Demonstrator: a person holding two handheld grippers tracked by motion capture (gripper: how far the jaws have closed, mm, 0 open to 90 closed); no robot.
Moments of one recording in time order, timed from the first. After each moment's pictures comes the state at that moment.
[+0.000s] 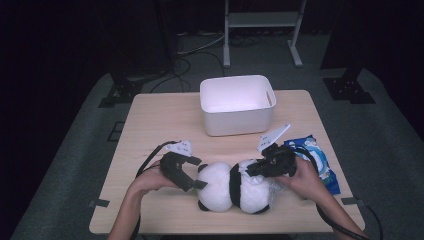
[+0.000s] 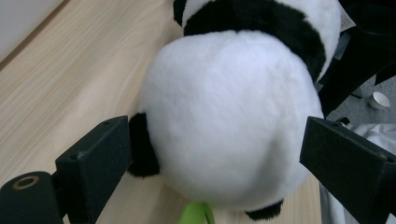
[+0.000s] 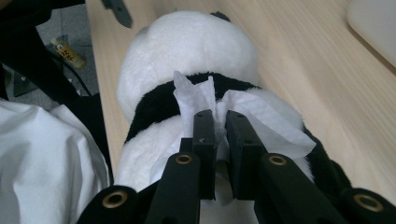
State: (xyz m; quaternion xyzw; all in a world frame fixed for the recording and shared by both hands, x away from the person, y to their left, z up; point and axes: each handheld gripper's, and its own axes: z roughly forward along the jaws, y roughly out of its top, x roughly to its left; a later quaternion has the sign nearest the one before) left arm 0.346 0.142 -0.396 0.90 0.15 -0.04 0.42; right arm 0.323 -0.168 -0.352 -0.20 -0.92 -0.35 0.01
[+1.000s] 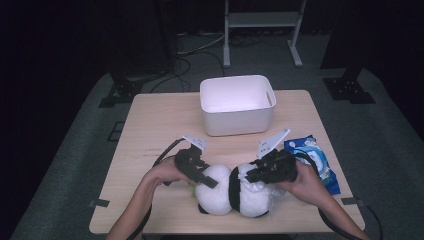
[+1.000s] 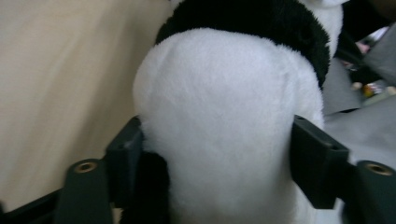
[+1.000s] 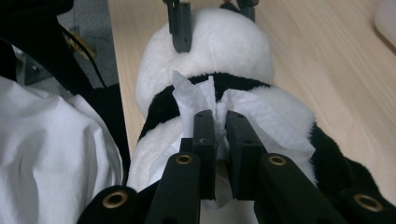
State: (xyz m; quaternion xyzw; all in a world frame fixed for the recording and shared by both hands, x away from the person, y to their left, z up) left arm 0.381 0.117 -0.419 0.89 0.14 -0.18 0.39; right arm 0.312 -0.166 -0.349 -0.17 -0.92 -0.35 0.01
